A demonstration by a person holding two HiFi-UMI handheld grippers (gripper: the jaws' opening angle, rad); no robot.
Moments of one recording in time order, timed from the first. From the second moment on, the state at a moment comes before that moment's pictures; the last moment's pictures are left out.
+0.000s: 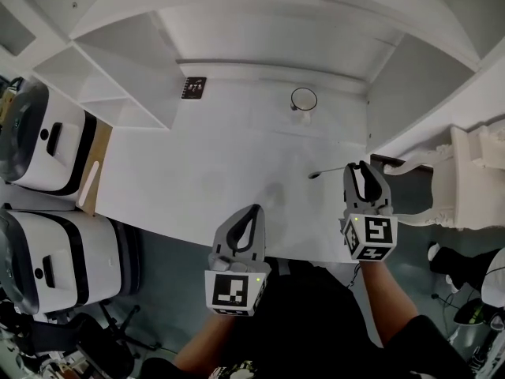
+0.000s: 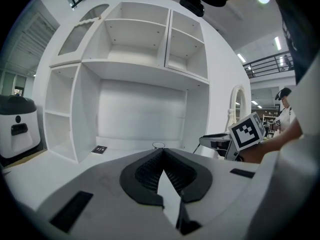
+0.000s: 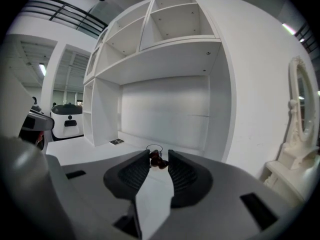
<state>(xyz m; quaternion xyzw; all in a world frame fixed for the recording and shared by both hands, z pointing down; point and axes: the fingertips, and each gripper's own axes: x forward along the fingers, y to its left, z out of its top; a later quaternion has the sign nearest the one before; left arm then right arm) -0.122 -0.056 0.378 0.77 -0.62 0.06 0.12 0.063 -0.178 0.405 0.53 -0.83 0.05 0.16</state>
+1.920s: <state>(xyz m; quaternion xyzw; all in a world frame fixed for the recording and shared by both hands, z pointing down) -0.176 -0.132 0.369 0.77 -0.62 0.08 0.10 0.019 -0.387 0.424 0.59 -0.79 0.03 0.18</state>
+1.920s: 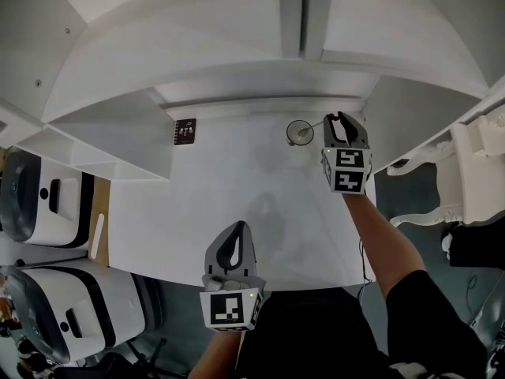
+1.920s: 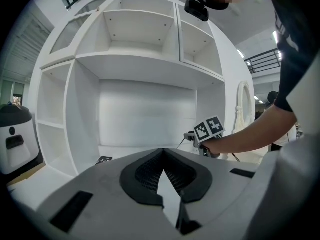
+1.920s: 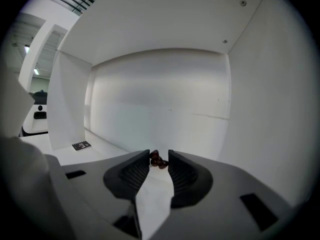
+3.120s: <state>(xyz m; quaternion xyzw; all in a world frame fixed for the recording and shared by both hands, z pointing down) -0.171 -0.124 0.376 0.76 -0.63 0.10 0.11 -0.012 -0.352 0.477 0.51 -0.83 0.05 0.23</state>
